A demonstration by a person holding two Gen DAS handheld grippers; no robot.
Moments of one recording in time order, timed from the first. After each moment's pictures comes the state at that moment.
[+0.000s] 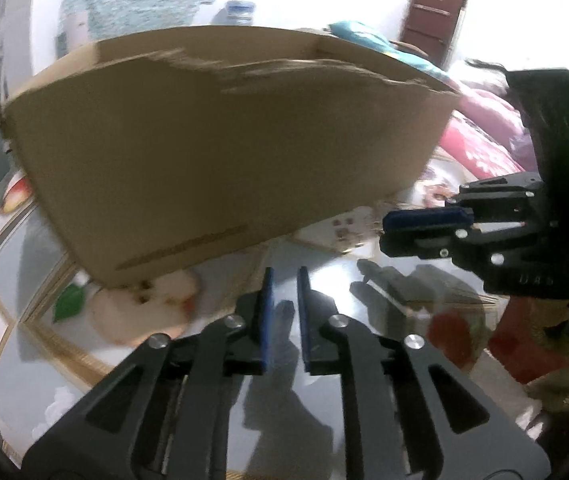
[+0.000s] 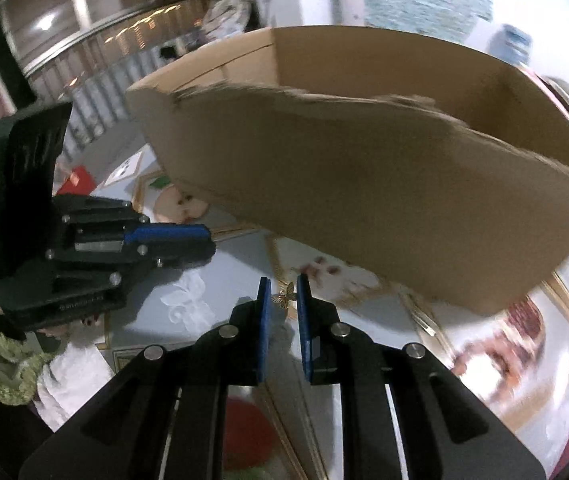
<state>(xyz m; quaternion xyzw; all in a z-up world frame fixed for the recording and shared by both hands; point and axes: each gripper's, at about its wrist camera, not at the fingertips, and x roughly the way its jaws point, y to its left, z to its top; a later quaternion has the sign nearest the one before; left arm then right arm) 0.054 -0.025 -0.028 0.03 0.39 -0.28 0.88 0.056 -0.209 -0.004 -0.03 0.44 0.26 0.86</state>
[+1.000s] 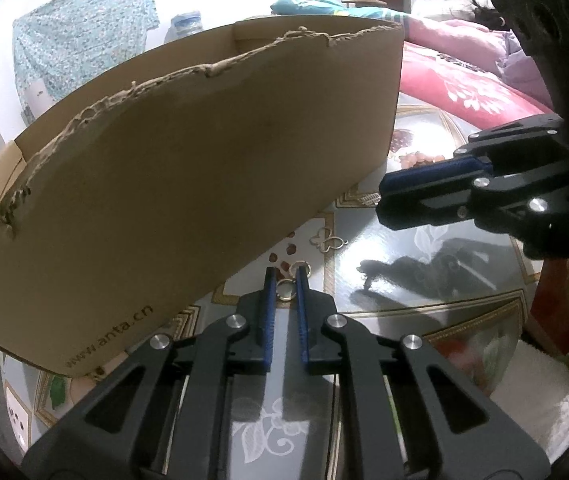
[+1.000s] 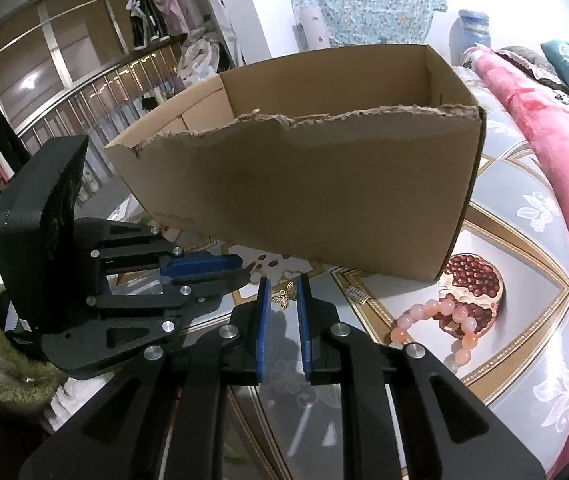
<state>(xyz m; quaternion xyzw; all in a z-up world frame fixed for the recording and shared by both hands) 0.050 -0.098 -0.030 0.18 0.37 -0.29 0.87 0.043 -0.253 -0.007 0.04 0.40 0.24 0.88</state>
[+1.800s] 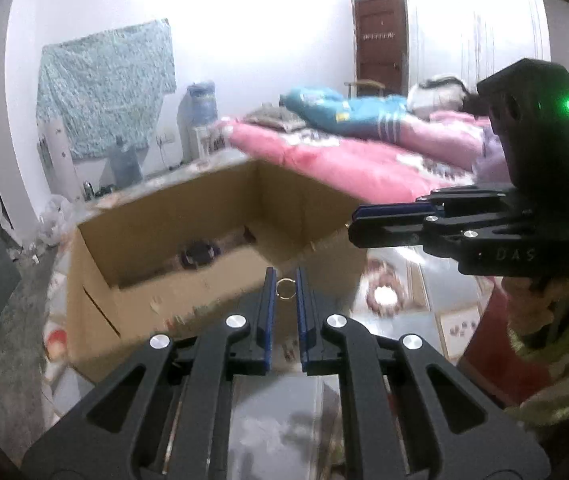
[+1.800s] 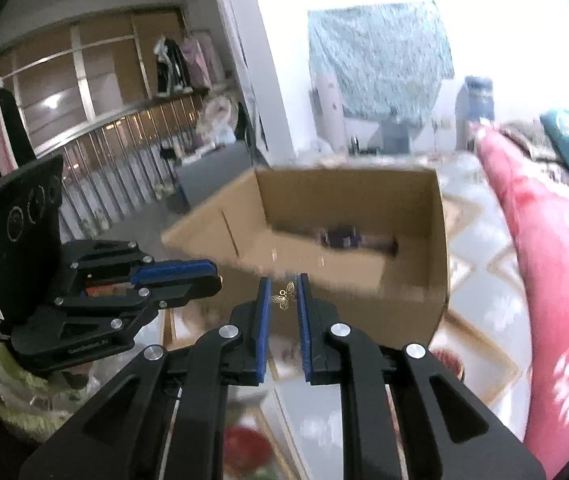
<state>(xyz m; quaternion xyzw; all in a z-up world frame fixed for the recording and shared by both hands) 0.023 -0.064 0.087 0.10 0.24 -0.31 0.91 0.030 -0.253 0.093 0.04 0.27 0.26 0.93</state>
